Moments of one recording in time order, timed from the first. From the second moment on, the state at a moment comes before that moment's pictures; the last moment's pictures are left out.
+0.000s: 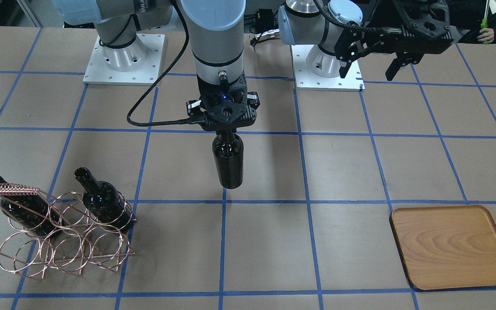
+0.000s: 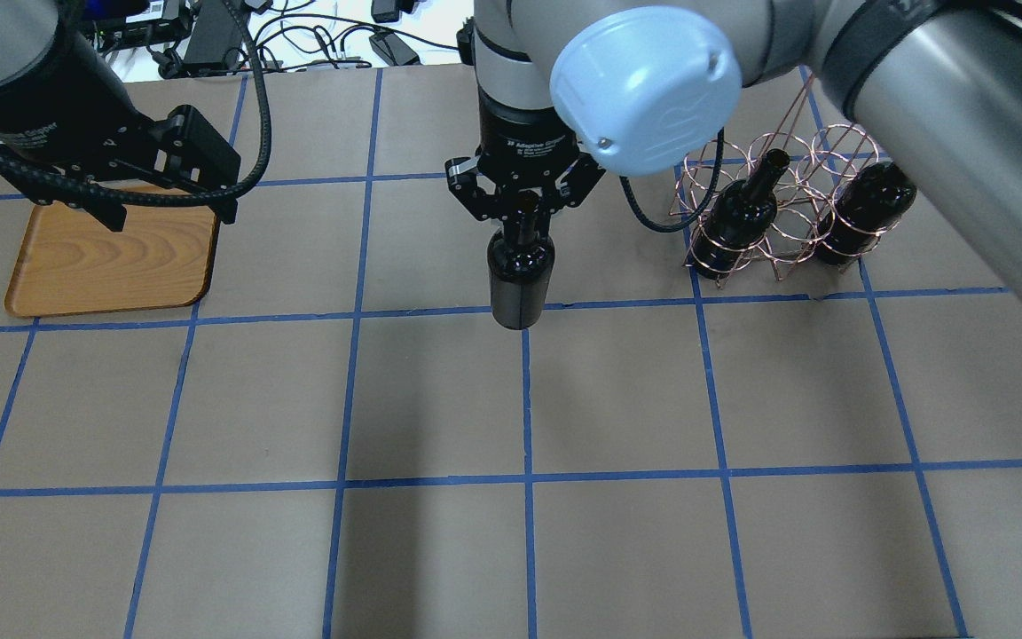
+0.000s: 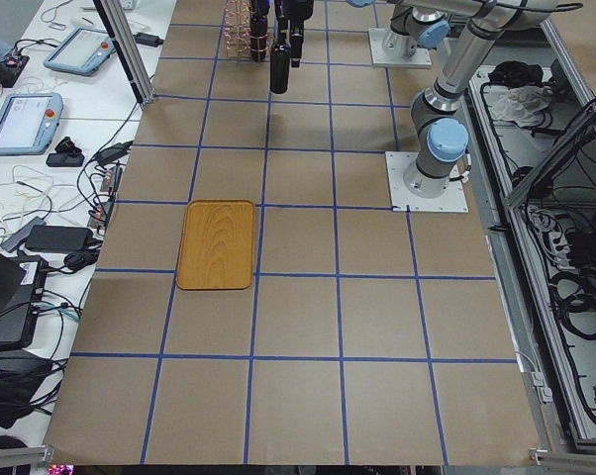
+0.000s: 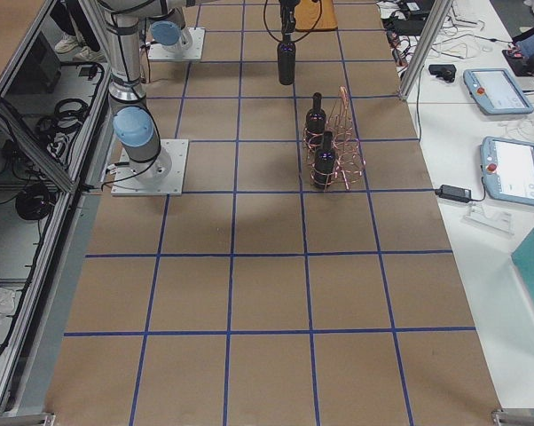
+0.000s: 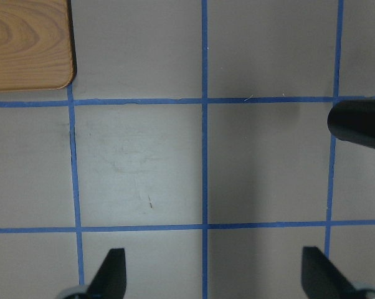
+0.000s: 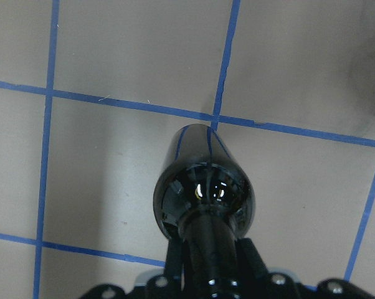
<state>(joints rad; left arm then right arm) -1.50 -1.46 -1.50 -1.72 1.54 0.07 1.98 -1.28 1.34 -1.62 -1.52 0.24</state>
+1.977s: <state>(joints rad) -1.45 -1.47 -1.48 -1.74 1.53 0.16 2.02 -1.19 1.37 -1.73 -1.54 0.26</state>
